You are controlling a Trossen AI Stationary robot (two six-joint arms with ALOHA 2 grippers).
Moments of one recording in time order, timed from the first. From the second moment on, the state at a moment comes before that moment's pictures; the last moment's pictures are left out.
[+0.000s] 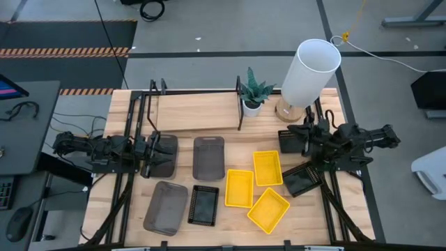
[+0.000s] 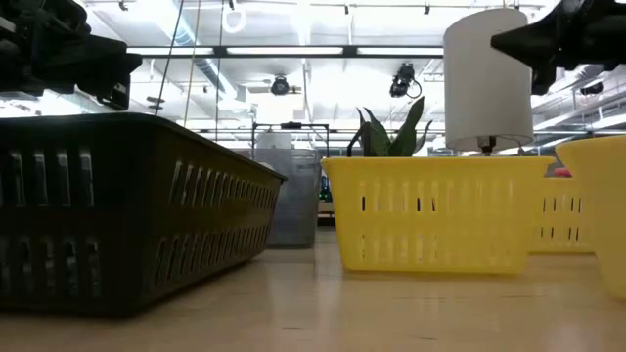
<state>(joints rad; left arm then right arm) -0.19 0.01 0.01 0.08 -0.08 -0.04 0.18 0.03 0.17 0.04 0.47 0.14</state>
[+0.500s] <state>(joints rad) -0.19 0.02 0.01 0.08 -0.08 -0.04 0.21 0.32 0.26 -0.21 0.24 0.50</state>
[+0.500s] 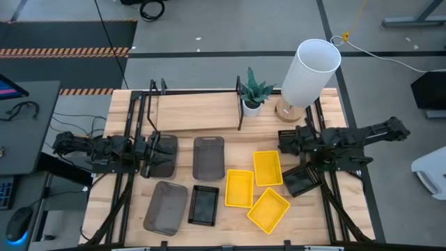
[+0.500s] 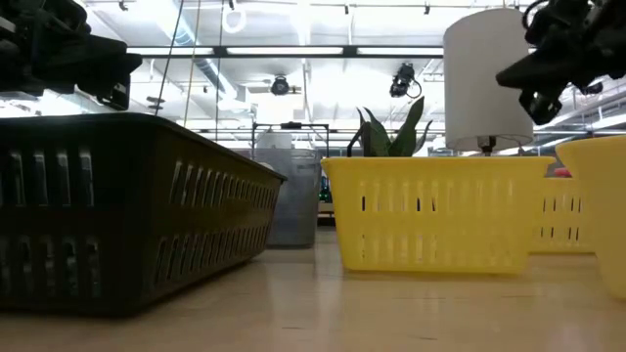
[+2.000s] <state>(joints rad) -0.19 0.02 0.01 0.08 -0.08 -0.04 0.41 1.29 0.79 -1.09 0.00 0.36</state>
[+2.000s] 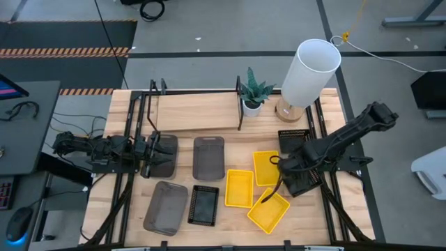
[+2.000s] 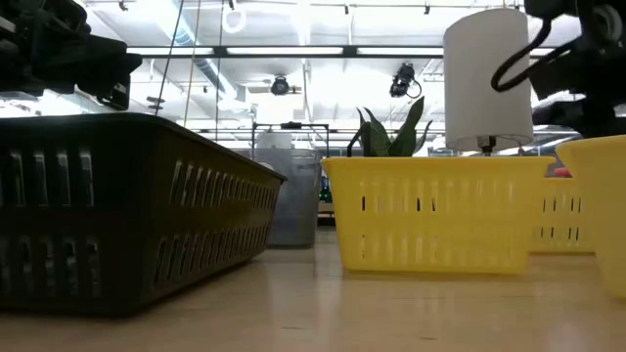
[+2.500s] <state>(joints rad) -0.19 0.02 0.01 0.08 -0.08 -0.04 0.41 1.48 0.79 -1.04 0.01 0.27</state>
